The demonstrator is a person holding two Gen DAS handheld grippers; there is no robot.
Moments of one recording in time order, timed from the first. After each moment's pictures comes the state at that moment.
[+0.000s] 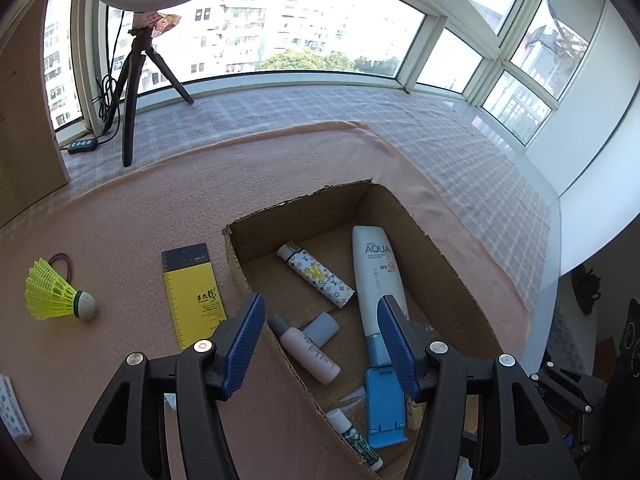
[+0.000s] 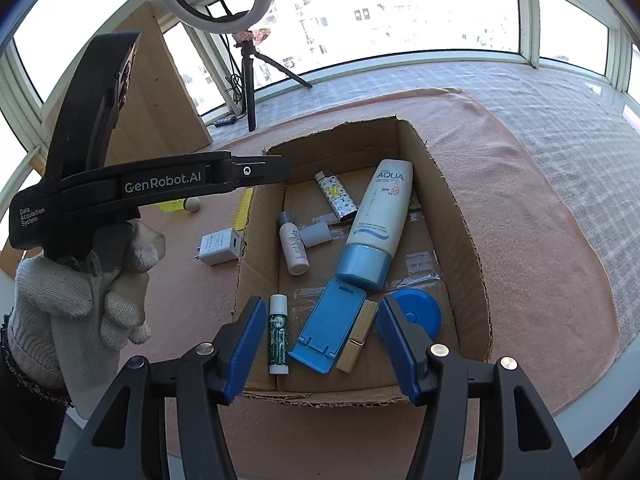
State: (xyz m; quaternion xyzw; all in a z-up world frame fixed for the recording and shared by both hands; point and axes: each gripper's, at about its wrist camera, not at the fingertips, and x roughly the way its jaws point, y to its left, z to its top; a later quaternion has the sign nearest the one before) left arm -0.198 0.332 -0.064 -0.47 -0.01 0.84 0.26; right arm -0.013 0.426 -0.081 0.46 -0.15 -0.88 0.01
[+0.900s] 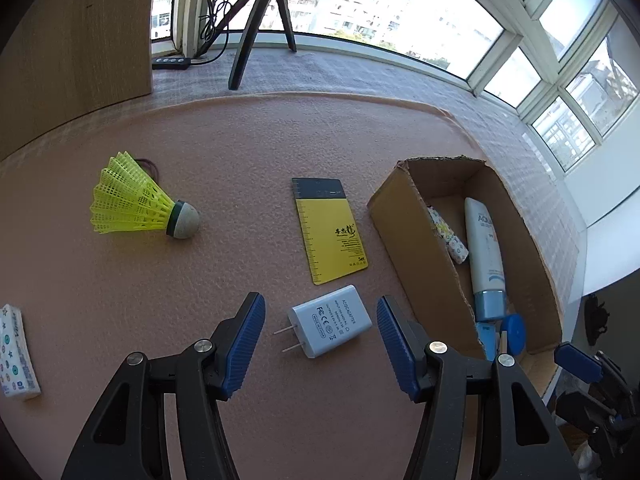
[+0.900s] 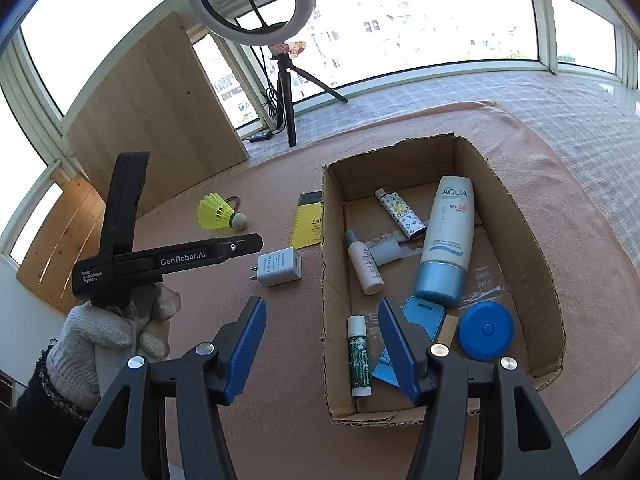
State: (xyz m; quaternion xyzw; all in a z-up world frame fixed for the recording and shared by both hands) left arm -0.210 0.222 -0.117 -0.53 -0.06 0.83 0.18; right arm -0.023 0.381 -0.067 0.43 -0.17 -0.88 0.04
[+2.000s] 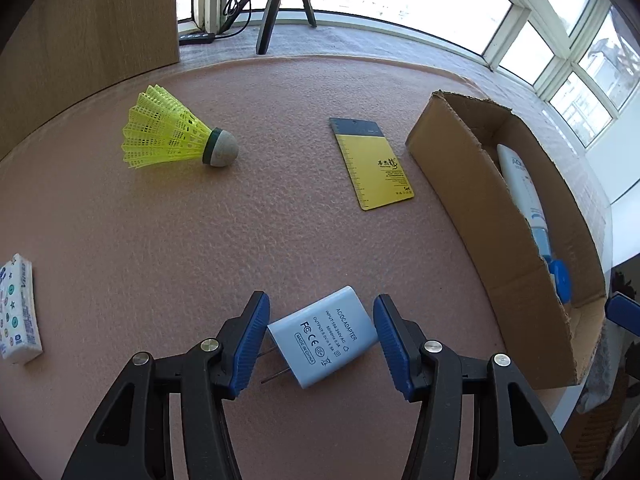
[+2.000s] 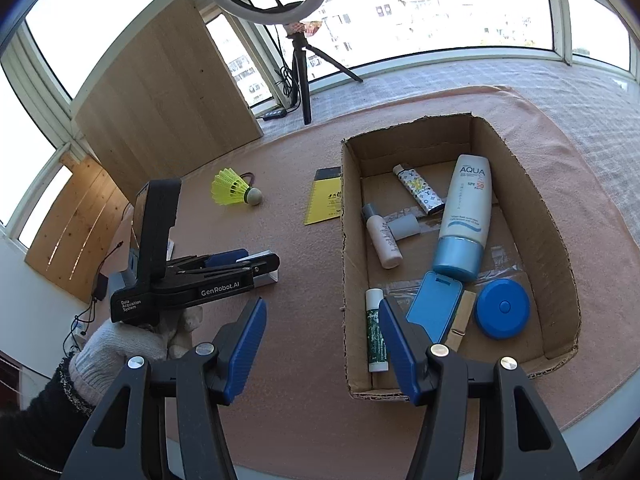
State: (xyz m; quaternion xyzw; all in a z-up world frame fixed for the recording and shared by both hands) left arm -0.166 0.198 -0.150 -0.53 -0.02 0.83 0.15; right arm -0.017 0.365 -0.071 0.46 -0.17 -0.87 0.08
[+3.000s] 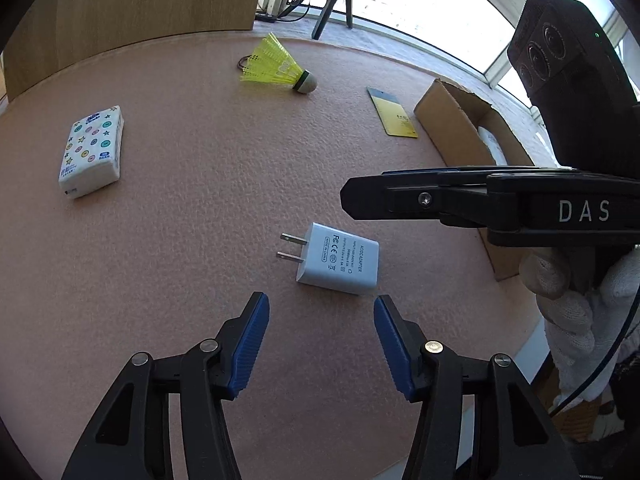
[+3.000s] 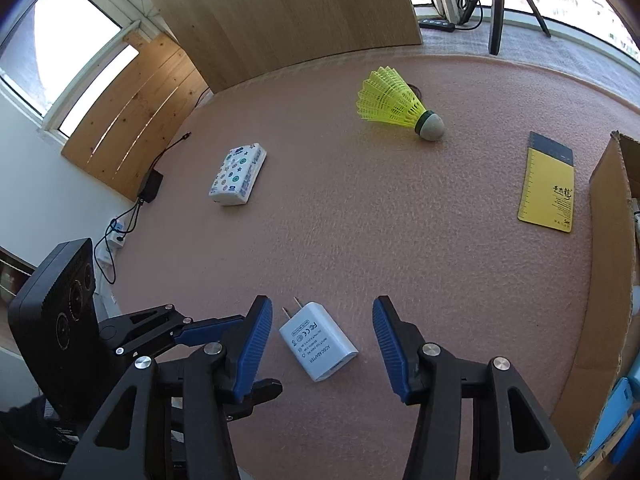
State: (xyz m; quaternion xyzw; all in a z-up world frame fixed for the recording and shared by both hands) left arm -0.053 0.117 -0.132 -0.54 -0.09 0.82 0.14; right arm -0.111 0.218 -0.125 0.56 -0.08 -0.77 0.28
